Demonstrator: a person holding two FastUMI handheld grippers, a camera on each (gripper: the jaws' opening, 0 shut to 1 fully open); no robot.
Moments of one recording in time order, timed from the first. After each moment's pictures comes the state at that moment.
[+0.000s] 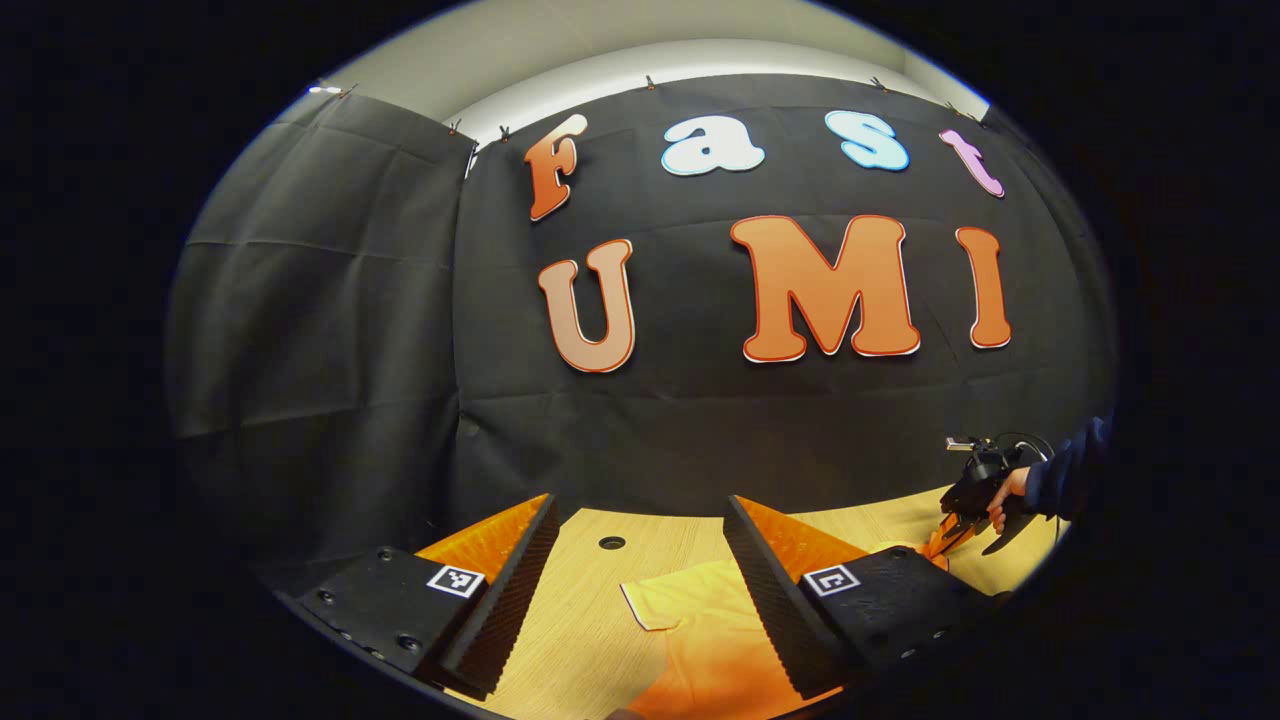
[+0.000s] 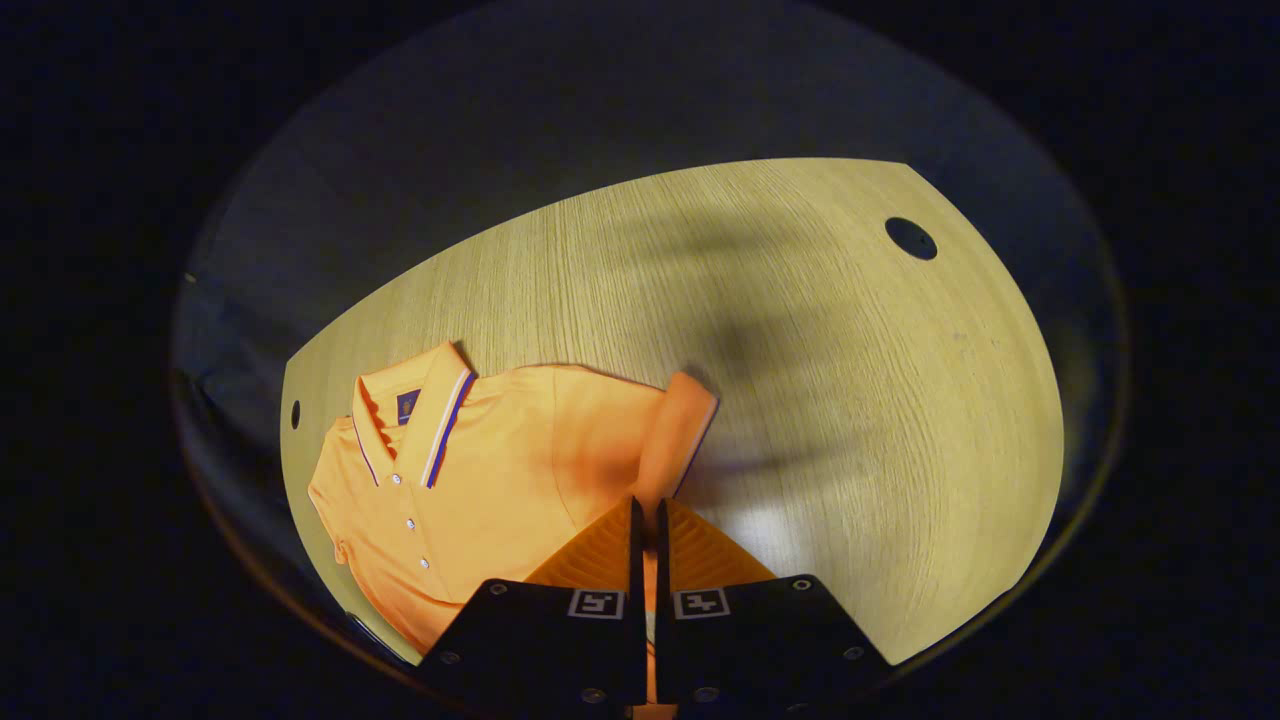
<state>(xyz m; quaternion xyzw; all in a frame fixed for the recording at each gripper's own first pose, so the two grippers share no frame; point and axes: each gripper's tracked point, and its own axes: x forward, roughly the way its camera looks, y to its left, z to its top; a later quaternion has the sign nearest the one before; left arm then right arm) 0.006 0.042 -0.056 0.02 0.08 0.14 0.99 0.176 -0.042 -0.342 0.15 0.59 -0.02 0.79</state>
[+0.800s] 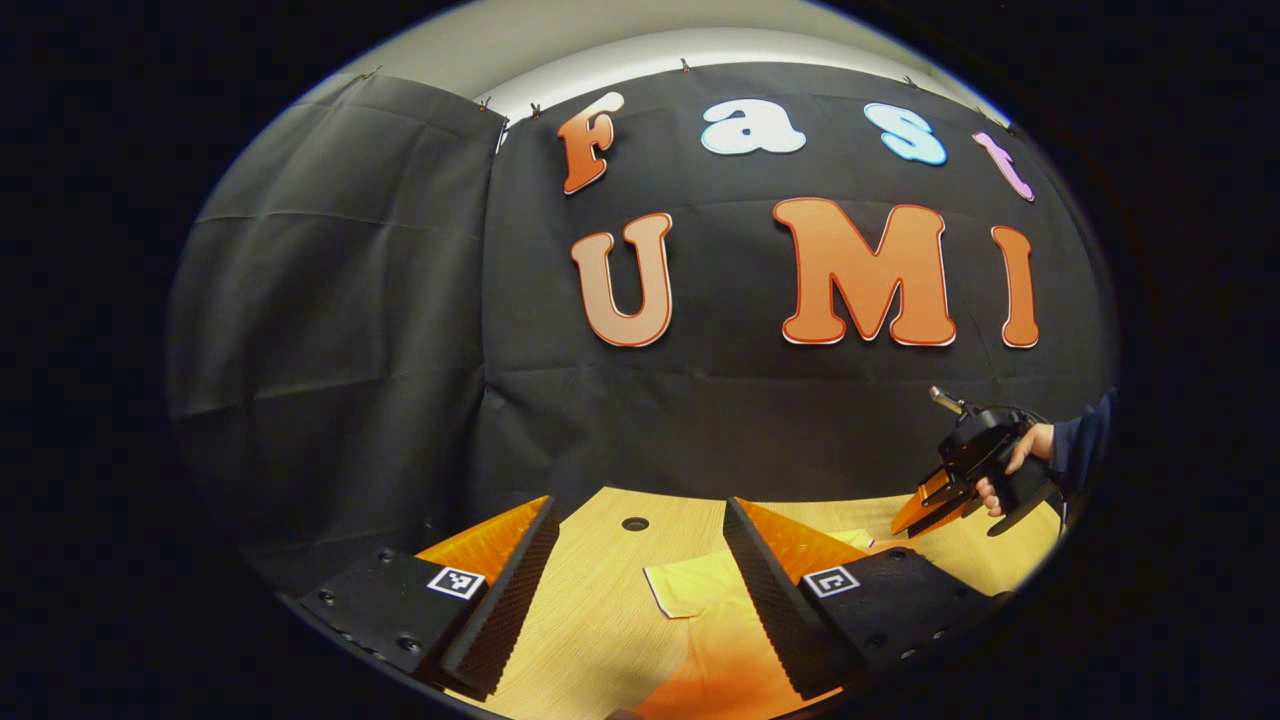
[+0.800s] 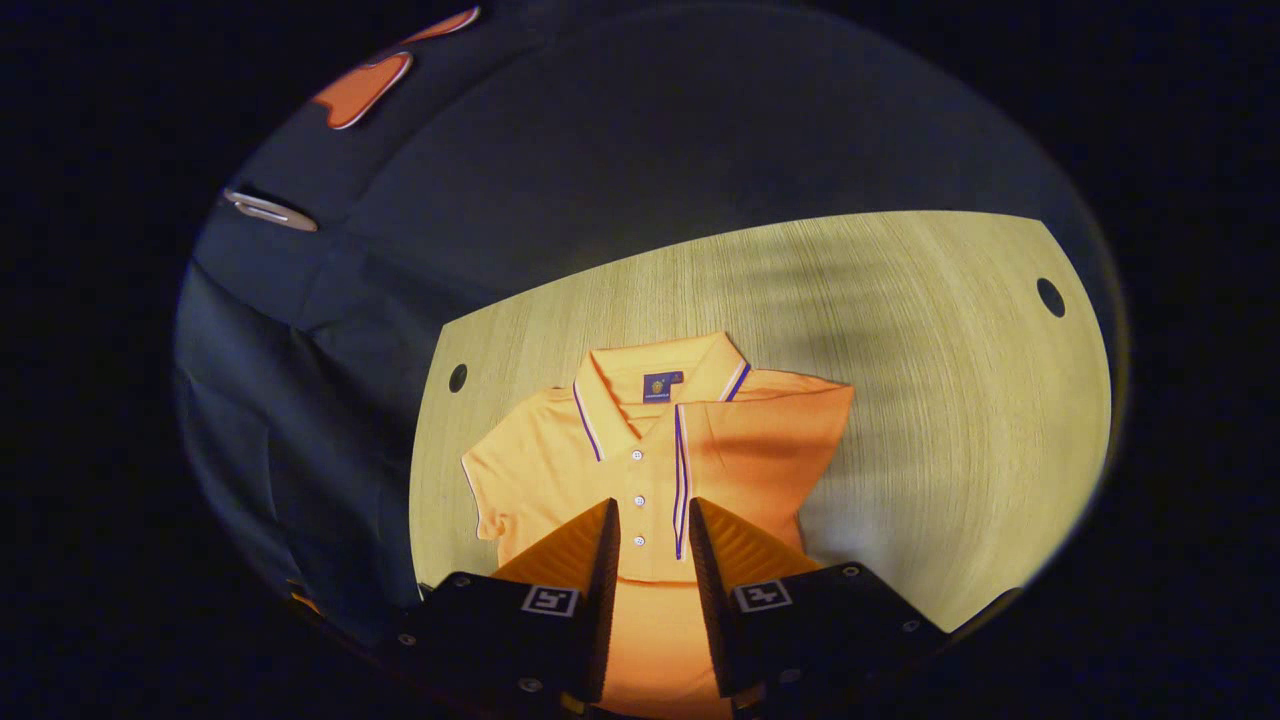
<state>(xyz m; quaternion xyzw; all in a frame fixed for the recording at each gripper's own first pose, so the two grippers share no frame) 0.006 0.080 -0.082 0.01 0.12 0.17 0.98 0.174 0.096 -0.239 0.19 0.55 0.16 0.79</state>
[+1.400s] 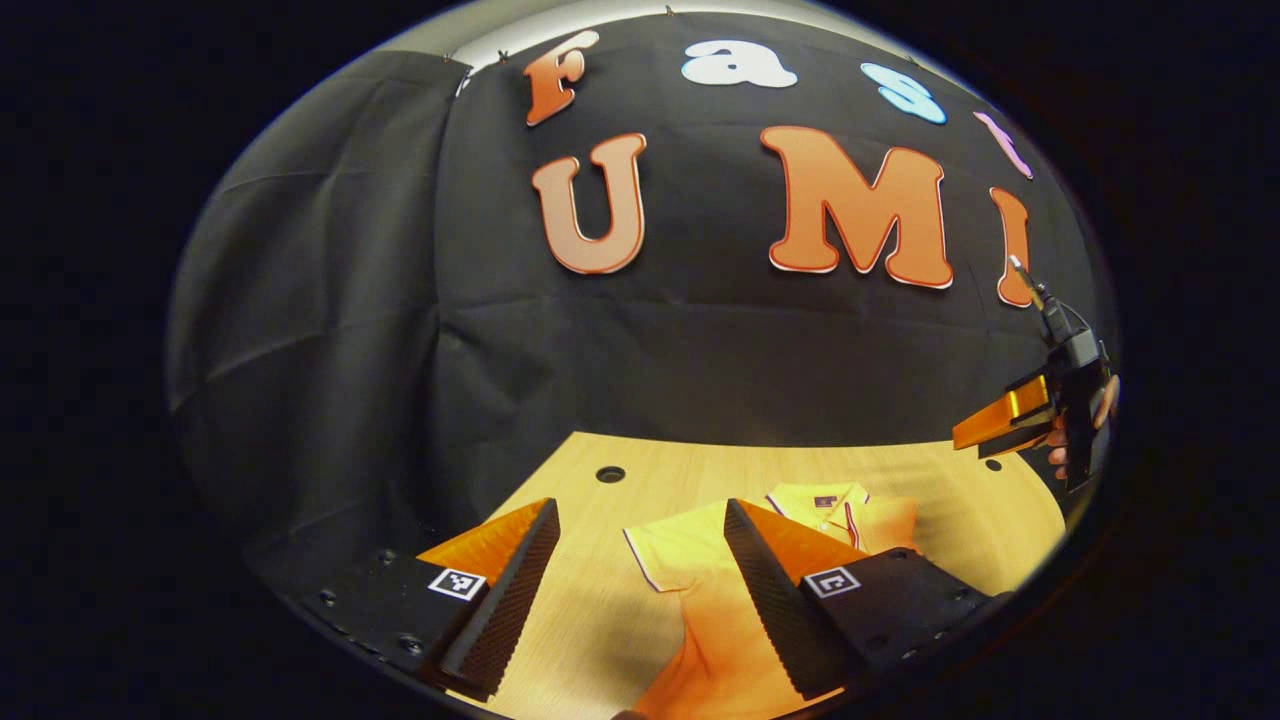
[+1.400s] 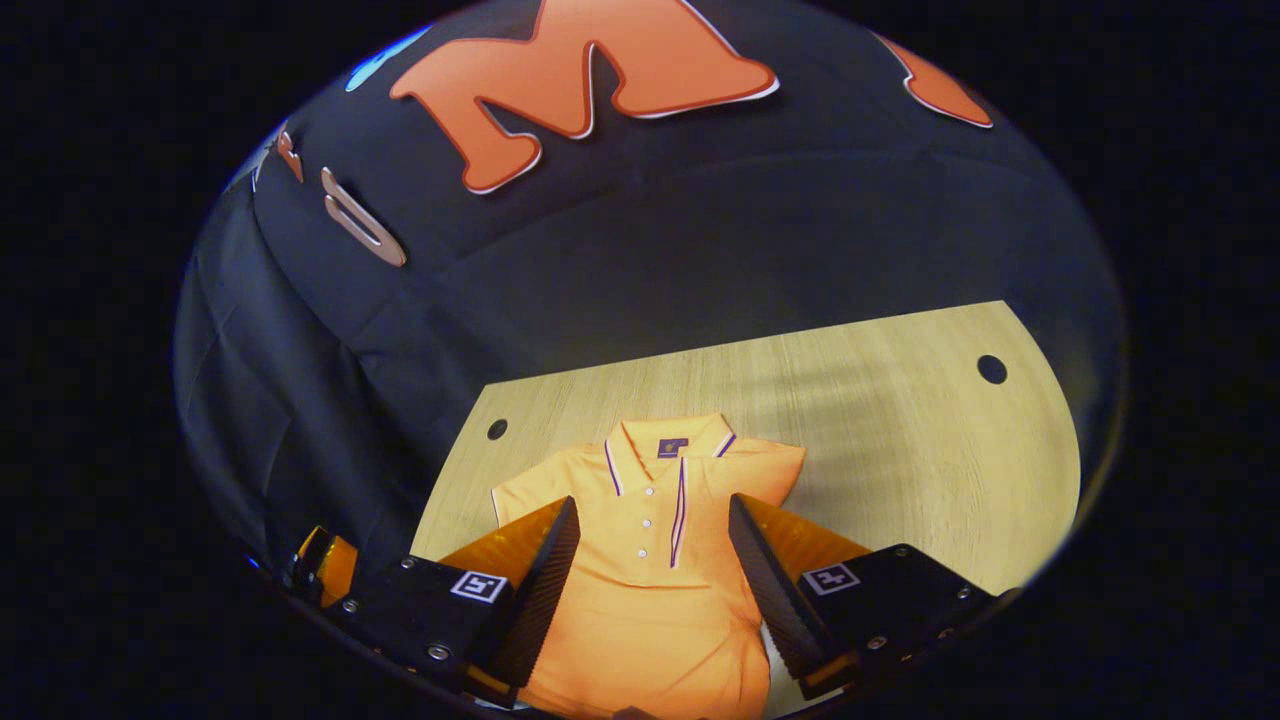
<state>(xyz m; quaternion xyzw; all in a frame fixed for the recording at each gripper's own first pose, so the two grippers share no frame) 0.065 0.087 -0.153 -0.02 0.23 0.10 0.97 0.140 0.051 -0.149 0.19 0.40 0.13 0.89</state>
